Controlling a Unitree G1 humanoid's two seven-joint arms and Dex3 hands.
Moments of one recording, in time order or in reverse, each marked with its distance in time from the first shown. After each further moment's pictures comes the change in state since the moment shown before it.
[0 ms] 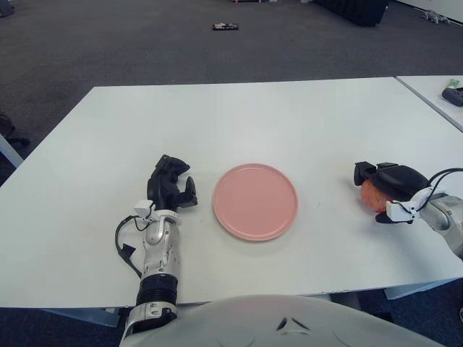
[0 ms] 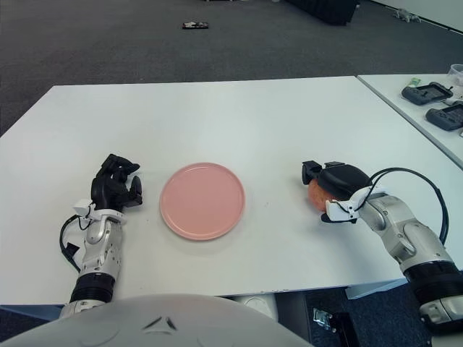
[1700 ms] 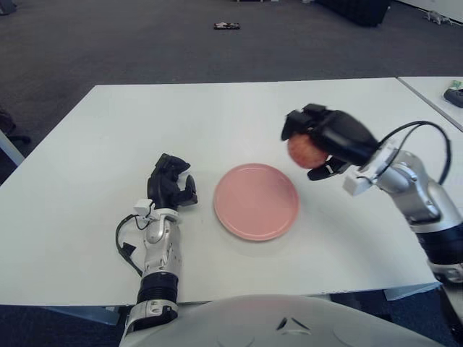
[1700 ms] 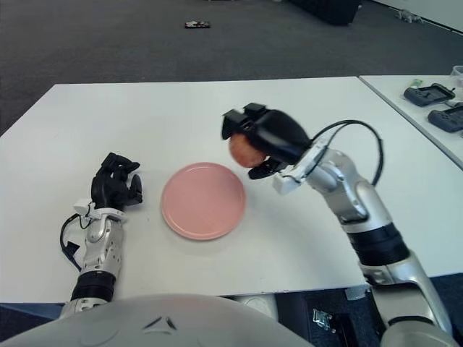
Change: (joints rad) left arm -0.013 0.005 -0.007 0.012 -0.019 -0.009 -0.009; right arm -0.315 0.278 0.090 -0.383 0.174 -0.133 0.154
